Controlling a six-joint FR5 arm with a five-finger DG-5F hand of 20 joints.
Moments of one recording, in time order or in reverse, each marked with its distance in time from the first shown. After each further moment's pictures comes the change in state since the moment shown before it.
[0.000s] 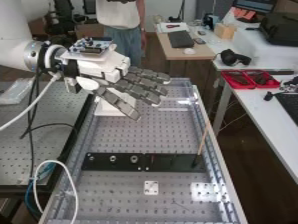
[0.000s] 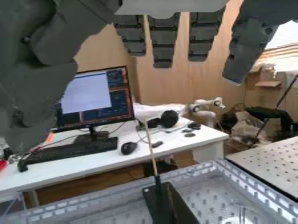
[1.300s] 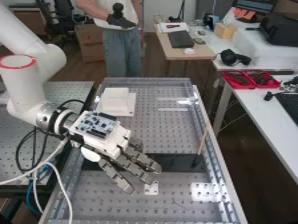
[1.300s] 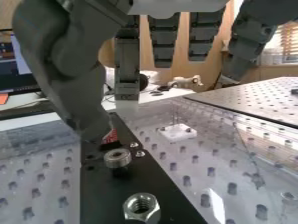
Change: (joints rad) arm -0.143 -0.293 -0.064 0.271 -0.064 -0.004
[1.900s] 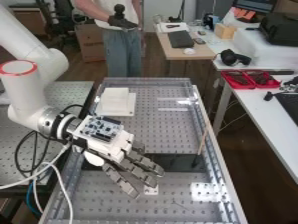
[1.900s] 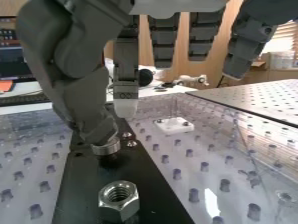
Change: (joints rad) arm -0.028 -0.038 0.024 0.005 -0.060 -0.064
